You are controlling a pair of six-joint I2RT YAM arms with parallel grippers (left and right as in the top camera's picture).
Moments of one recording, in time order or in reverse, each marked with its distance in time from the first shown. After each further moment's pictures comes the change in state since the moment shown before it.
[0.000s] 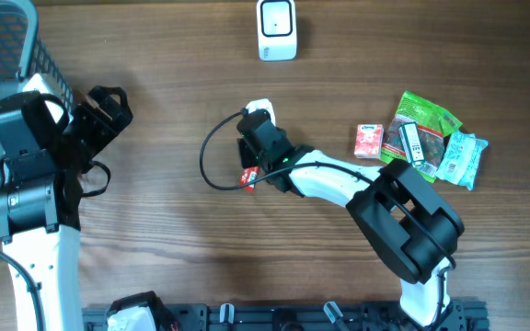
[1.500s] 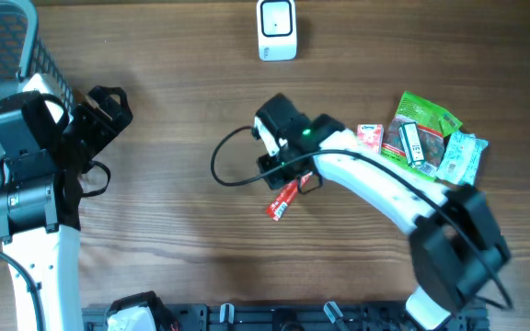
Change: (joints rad) left arm 0.000 0.000 0.000 0.000 0.000 0.000; right arm -0.066 -0.218 0.179 -0.842 -0.351 -0.257
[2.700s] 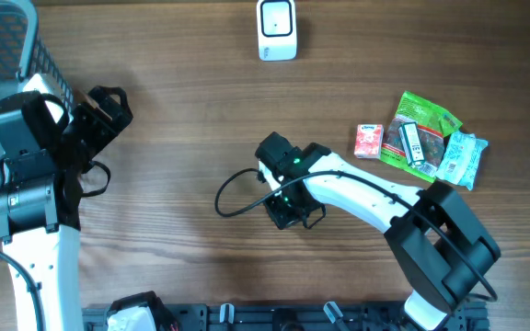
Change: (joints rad) left arm 0.000 0.000 0.000 0.000 0.000 0.000; right arm 0.074 0.037 -0.198 -0.010 -0.044 0.054
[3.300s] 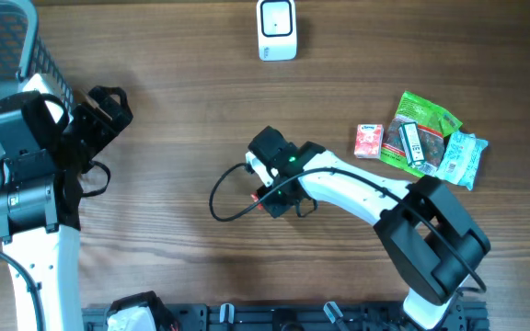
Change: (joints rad) left arm 0.000 0.000 0.000 0.000 0.000 0.000; right arm 0.002 0.050 0.022 0.186 0.071 -0.169
